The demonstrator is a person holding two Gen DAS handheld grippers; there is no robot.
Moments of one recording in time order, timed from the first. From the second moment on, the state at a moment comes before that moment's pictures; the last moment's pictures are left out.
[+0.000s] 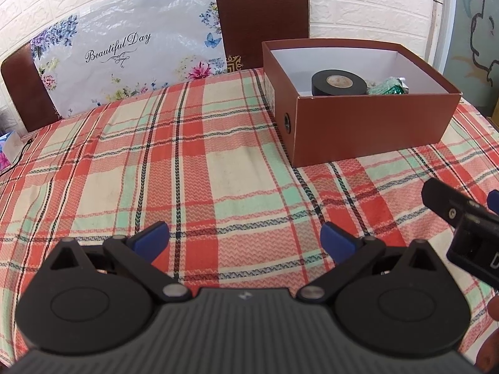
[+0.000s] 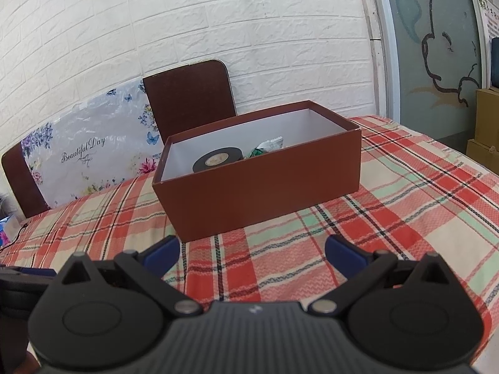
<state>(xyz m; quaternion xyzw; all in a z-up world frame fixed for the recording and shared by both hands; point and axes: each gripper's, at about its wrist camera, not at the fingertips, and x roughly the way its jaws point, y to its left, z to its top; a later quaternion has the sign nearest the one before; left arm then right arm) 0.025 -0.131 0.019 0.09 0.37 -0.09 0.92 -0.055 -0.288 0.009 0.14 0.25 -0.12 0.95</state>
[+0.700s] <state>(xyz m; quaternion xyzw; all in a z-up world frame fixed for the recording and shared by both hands) 0.025 -0.132 0.018 0.09 0.37 -0.09 0.92 -0.054 -0.288 0.009 0.14 0.25 -0.12 0.95</state>
